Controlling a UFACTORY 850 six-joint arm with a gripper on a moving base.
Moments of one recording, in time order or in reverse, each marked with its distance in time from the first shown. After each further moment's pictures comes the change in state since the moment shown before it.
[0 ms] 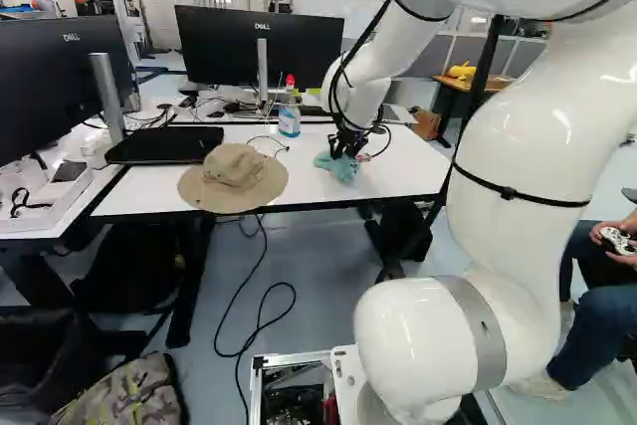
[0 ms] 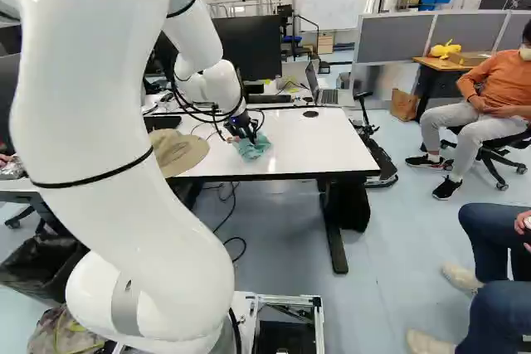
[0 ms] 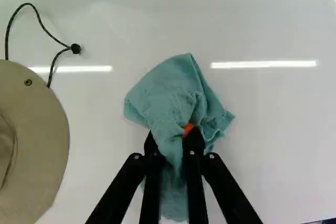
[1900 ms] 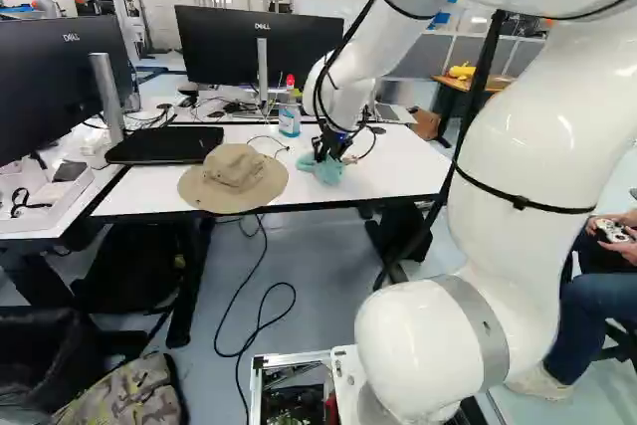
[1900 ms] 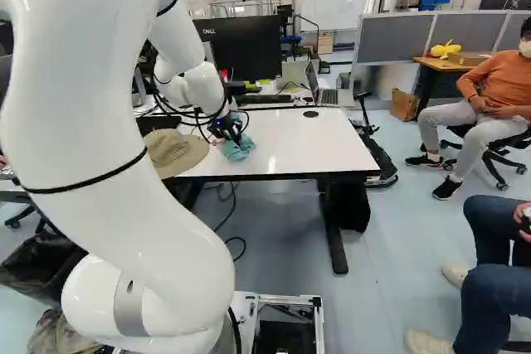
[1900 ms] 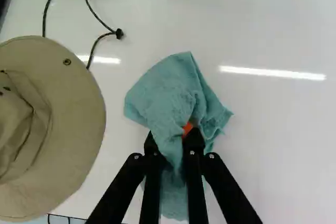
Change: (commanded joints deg) arm 5.2 3.3 3.8 0.0 0.0 0.0
